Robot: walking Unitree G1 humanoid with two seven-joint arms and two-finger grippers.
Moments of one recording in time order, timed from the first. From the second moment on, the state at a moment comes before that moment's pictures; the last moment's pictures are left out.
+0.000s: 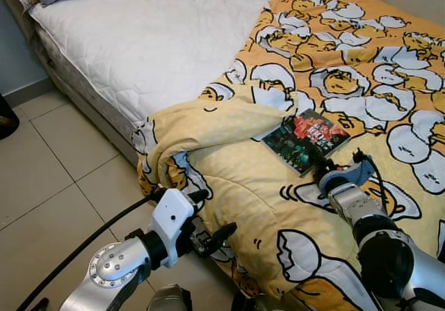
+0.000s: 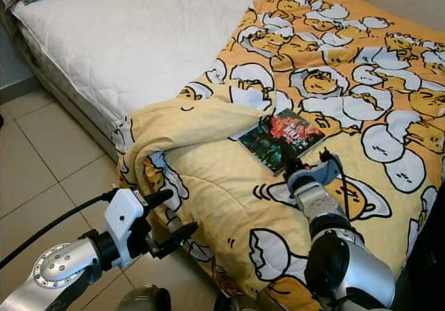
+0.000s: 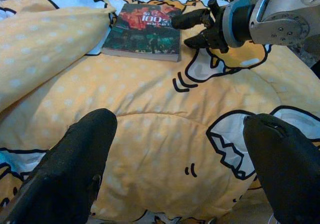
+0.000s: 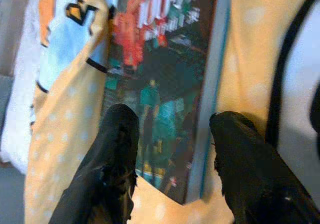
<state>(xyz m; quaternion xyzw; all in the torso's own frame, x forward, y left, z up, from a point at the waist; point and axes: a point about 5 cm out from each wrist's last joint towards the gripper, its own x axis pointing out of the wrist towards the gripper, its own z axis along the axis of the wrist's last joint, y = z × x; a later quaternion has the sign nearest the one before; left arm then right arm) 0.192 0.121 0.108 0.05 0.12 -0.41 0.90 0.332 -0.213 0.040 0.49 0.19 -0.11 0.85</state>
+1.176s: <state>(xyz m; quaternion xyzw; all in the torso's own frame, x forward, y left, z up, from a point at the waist) 0.158 0.128 0.110 0.06 0.16 -0.42 0.89 0.340 -0.177 0.043 0.49 0.21 -0.06 0.85</state>
